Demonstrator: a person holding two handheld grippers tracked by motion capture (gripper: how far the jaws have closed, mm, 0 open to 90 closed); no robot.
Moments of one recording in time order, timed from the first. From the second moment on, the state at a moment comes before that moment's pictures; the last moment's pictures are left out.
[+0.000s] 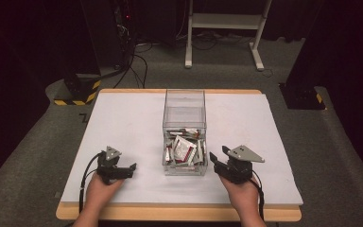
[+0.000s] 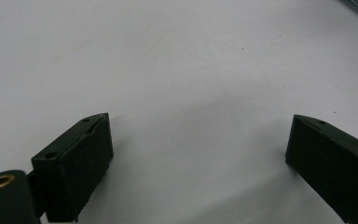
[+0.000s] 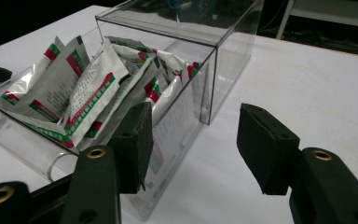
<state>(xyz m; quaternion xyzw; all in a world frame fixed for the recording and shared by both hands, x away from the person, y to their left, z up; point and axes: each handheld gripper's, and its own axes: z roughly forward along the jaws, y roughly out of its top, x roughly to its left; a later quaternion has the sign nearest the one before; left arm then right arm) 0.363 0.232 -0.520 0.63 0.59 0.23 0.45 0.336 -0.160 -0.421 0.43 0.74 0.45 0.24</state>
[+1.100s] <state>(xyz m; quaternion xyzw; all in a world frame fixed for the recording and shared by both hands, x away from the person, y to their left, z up) 0.363 0.233 -0.520 0.63 0.59 0.23 0.44 0.333 -0.120 -0.429 0.39 0.76 0.47 0.21</state>
